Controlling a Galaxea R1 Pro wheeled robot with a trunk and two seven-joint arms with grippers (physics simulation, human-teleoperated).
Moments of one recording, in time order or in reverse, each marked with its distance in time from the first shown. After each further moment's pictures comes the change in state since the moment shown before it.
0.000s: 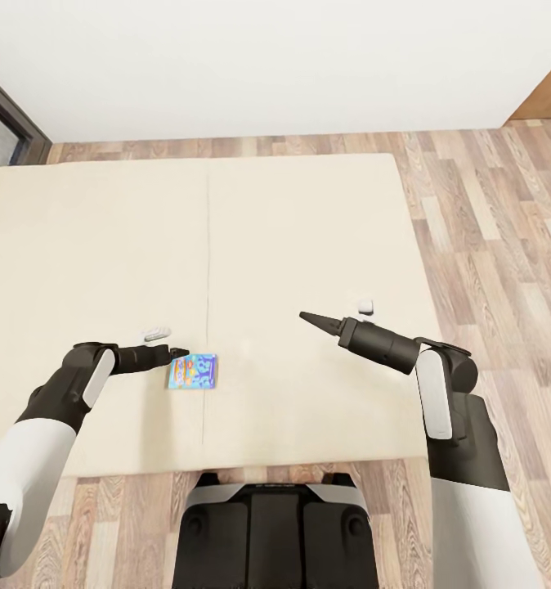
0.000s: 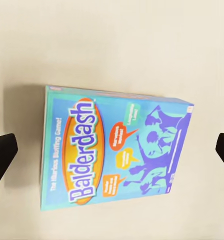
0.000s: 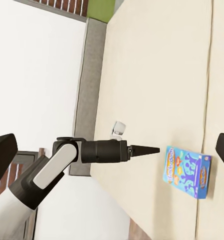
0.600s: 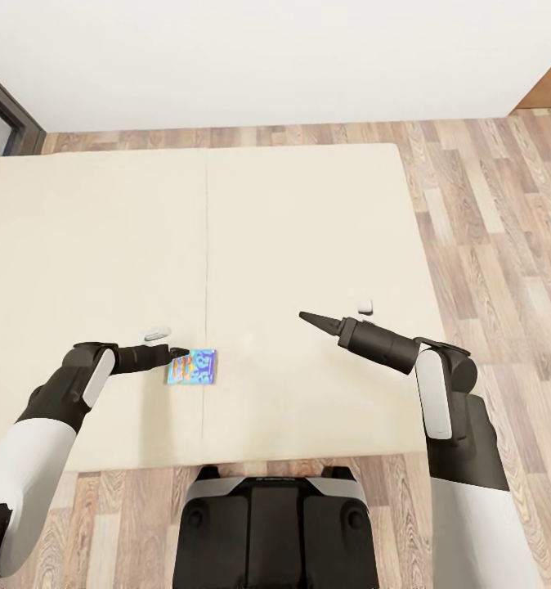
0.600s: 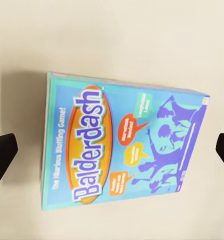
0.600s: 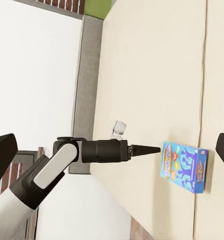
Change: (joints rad) left arm -0.001 0.000 0.000 0.000 0.000 -0.003 -0.001; right arm 0.000 0.001 0.002 0.000 0.000 0.000 0.000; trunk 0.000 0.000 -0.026
